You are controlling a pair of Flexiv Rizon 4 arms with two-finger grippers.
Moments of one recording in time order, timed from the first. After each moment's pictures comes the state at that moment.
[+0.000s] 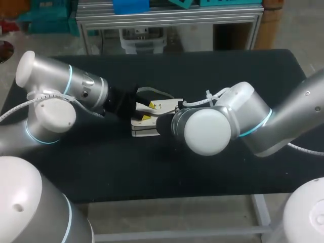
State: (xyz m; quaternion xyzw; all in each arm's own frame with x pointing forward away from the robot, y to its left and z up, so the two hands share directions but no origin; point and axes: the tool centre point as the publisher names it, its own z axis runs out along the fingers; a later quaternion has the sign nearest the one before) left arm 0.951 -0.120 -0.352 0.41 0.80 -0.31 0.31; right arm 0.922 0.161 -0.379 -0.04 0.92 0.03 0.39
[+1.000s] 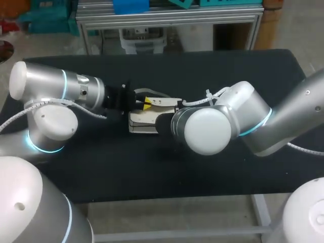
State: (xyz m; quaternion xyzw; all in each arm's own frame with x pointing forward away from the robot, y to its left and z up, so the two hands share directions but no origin) left arm 0.961 -0.109 -0.328 0.24 0.85 -0.35 0.31; right arm 0.922 0.163 -0.377 -0.04 0.92 0.04 0.39
